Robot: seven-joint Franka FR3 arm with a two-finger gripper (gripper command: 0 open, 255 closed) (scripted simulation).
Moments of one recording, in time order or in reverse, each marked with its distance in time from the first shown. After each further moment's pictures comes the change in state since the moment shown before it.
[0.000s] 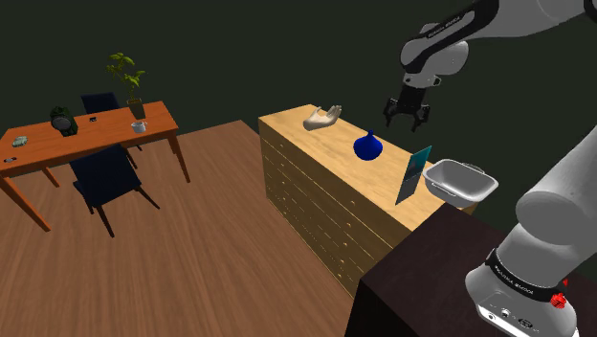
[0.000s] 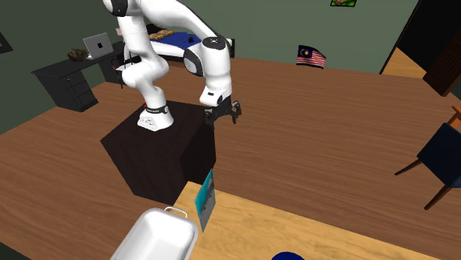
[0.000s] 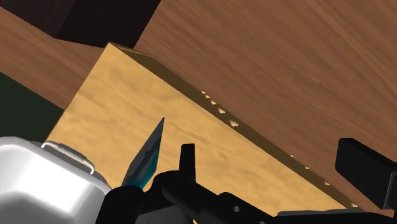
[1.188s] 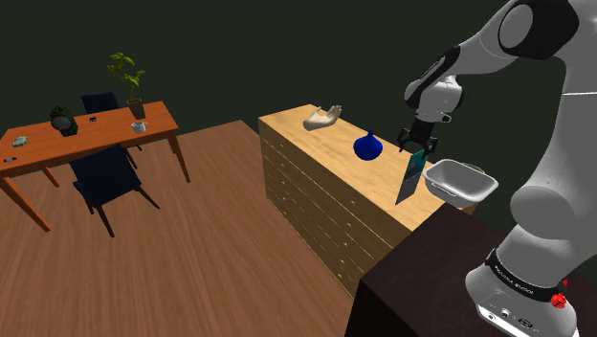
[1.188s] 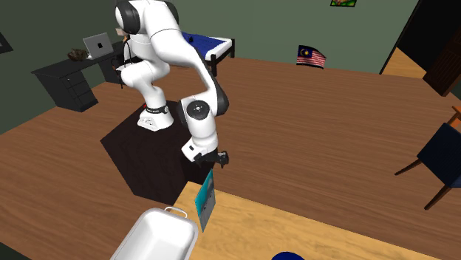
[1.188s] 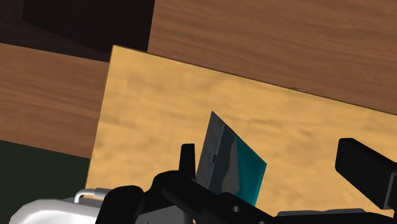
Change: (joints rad) arm -0.126 0.382 -0.080 0.099 0.169 0.161 0.048
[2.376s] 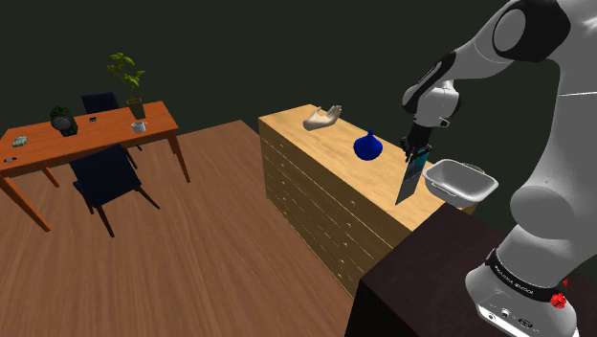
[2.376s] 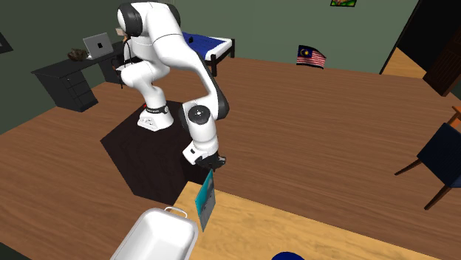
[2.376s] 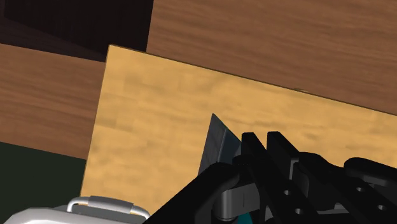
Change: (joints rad) arm -0.003 0.034 0.010 -0.007 0.018 0.040 -0.012
